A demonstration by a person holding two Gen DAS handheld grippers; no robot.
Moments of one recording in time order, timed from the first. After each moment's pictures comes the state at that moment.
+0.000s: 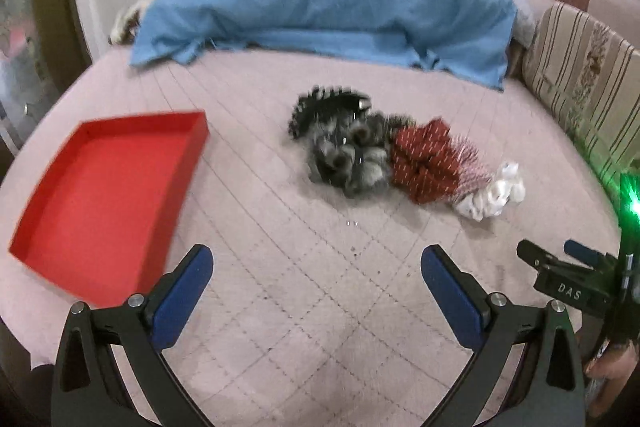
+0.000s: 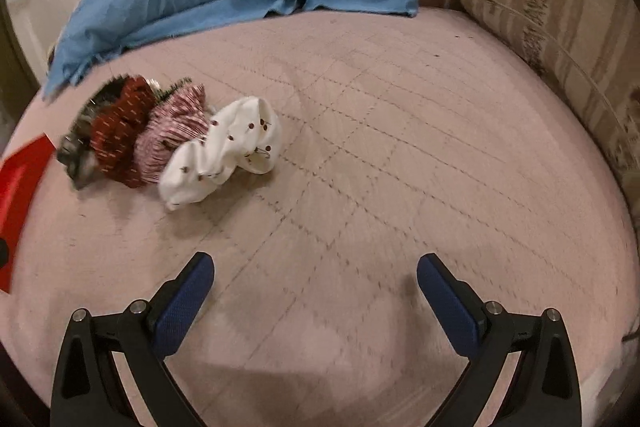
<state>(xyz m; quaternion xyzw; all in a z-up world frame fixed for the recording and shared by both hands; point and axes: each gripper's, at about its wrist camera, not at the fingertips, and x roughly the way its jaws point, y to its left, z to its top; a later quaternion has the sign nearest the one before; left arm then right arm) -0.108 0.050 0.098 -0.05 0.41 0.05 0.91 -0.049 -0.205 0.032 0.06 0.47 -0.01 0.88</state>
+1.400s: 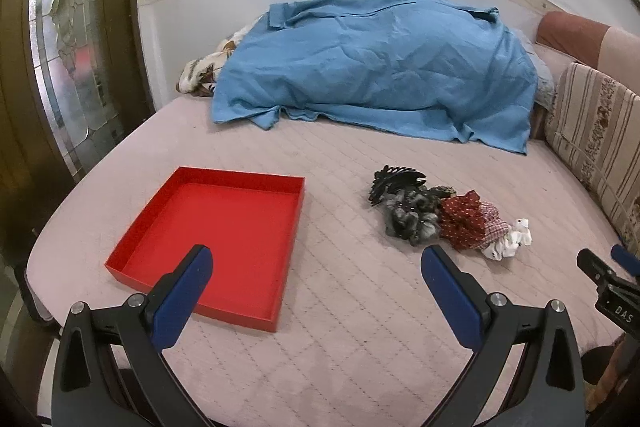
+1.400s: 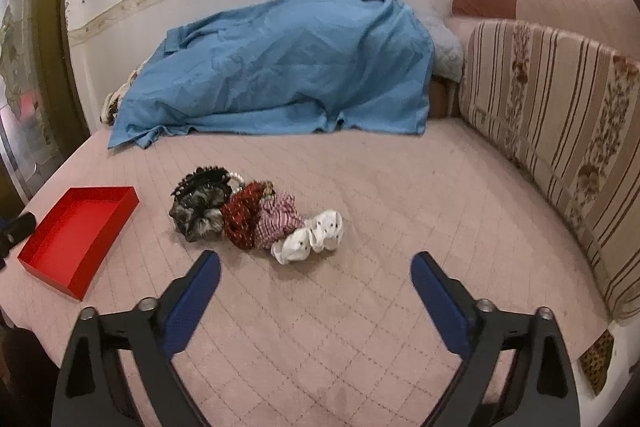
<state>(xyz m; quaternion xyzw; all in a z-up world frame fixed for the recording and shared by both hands) -0.189 0.101 0.170 -0.03 0.32 0.12 0.94 -0.134 -0.168 0.138 0.04 0.33 0.02 0.94</state>
